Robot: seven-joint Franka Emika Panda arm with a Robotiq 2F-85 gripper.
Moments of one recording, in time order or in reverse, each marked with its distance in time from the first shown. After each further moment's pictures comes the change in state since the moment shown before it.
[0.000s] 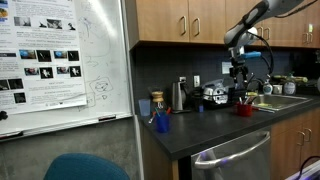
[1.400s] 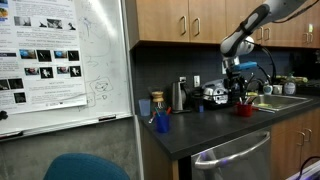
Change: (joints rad) arm 0.055 -0.048 0.096 -0.227 0.005 0.116 0.218
